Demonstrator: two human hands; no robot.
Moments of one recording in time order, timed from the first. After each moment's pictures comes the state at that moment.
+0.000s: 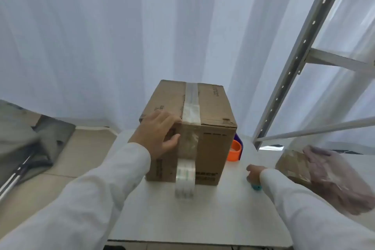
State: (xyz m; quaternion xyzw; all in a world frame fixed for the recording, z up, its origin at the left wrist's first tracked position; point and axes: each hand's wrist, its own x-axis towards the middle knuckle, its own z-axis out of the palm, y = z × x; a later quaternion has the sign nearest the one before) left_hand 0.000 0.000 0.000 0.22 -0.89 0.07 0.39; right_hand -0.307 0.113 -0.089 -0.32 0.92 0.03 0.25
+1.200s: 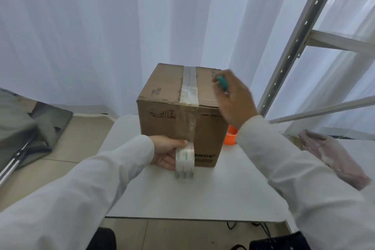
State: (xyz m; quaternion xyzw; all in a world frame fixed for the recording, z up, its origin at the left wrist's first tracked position) left_hand -0.022 0.033 -0.025 0.47 -0.58 -0.66 -0.01; right_hand -0.182 0.107 0.063 -0.61 0.65 -0.45 -0.06
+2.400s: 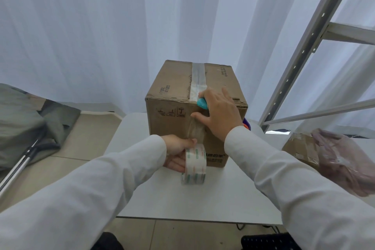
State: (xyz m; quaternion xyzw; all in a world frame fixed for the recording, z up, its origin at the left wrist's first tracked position) left_hand -0.022 0.043 -0.018 0.50 -0.55 -0.66 0.00; right_hand -0.159 0.078 0.016 -0.67 0.68 -0.25 -0.15
